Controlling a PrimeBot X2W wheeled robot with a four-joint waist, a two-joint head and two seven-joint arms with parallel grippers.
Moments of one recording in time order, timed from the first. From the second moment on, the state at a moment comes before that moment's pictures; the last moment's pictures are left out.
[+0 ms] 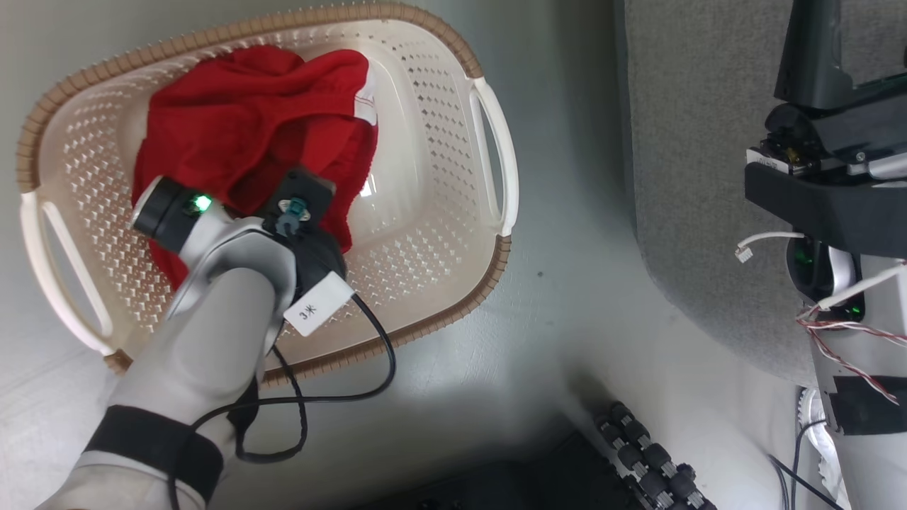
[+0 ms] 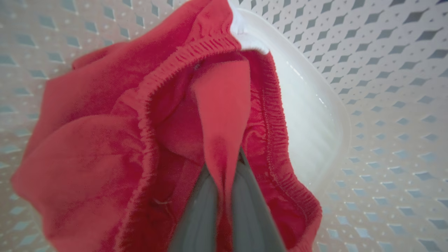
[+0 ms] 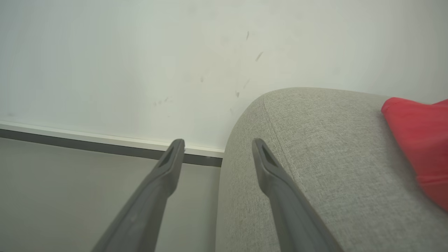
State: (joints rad) left arm -0.92 0.11 -0.53 0.99 -0.04 -0.01 -0.08; right arm -0.72 -0.19 0.20 -0.16 0.18 -0.06 -0.25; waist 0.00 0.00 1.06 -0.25
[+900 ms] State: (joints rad) left arm -0.88 0.05 -0.48 0.83 -0.20 -0.10 -0.25; right arm -0.60 -0.17 0.21 0.05 0.17 -0.03 -0.26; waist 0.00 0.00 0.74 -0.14
